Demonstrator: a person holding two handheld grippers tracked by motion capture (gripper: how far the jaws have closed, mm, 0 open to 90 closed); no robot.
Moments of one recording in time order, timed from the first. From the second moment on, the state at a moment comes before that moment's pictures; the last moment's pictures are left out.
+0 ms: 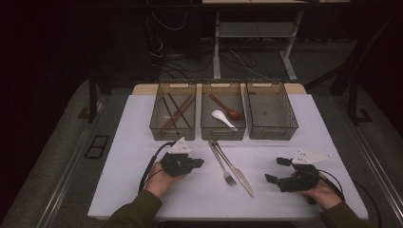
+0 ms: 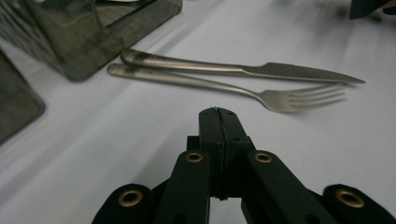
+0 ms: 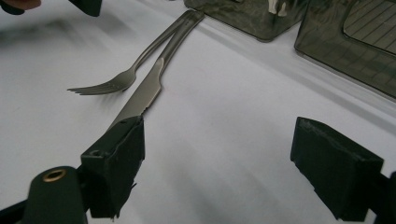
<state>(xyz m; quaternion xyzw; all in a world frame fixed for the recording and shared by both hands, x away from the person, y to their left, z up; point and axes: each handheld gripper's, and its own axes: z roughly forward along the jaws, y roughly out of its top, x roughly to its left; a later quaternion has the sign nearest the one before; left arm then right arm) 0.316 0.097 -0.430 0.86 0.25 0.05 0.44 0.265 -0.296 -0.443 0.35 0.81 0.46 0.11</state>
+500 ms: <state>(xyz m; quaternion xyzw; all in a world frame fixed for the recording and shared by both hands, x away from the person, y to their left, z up) 0.349 0.036 -0.441 0.89 0.20 0.06 0.41 0.266 -0.298 -0.441 0.35 0.81 0.46 0.11</state>
